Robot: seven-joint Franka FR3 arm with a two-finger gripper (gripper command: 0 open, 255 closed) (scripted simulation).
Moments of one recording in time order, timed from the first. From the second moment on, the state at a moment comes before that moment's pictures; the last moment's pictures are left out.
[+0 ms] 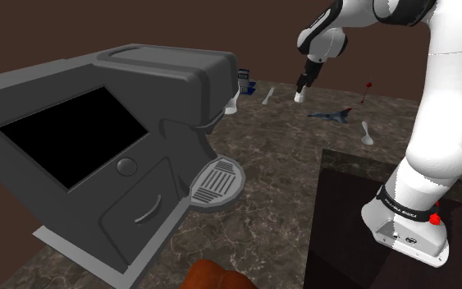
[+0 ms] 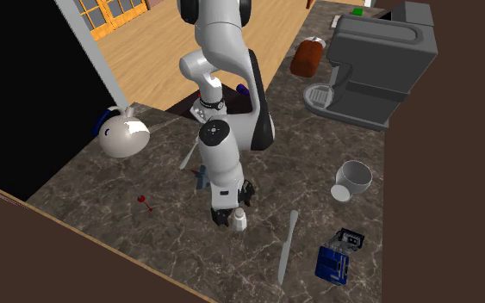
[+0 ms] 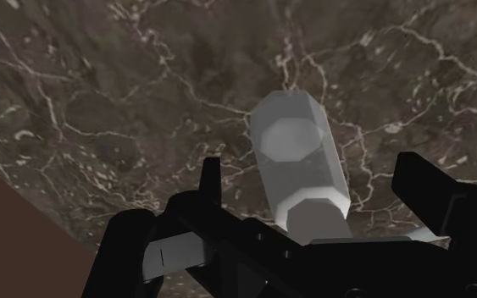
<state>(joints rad) -0.22 0.36 -0.48 -1.94 0.39 2.42 -0.85</state>
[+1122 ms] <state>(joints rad) -0.21 0.33 -0.49 -1.93 0.37 2.39 -0.83</state>
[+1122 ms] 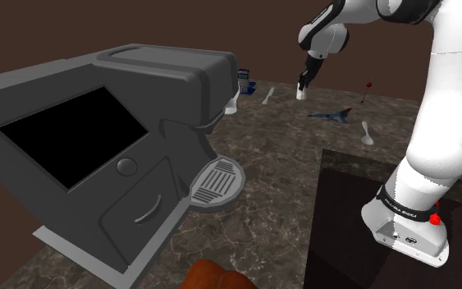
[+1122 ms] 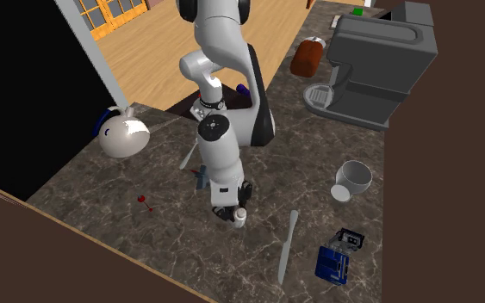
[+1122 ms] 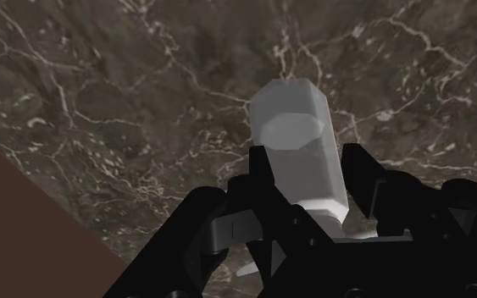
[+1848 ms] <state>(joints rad) -0.19 0.26 -0.52 -1.87 0.30 2.27 -0.77</state>
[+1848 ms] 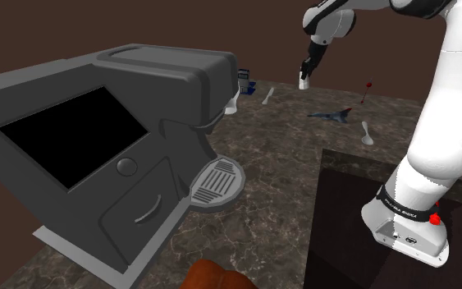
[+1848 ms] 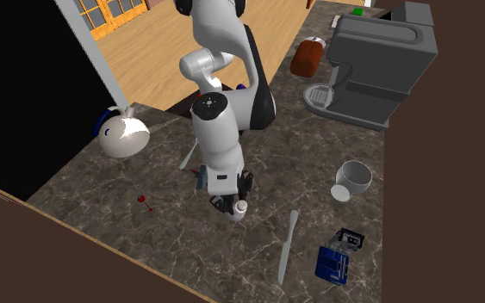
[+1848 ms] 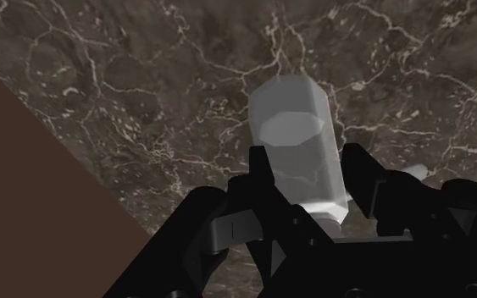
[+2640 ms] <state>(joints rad) -0.18 0.20 -0.54 -1.78 0.24 2.13 -0.73</state>
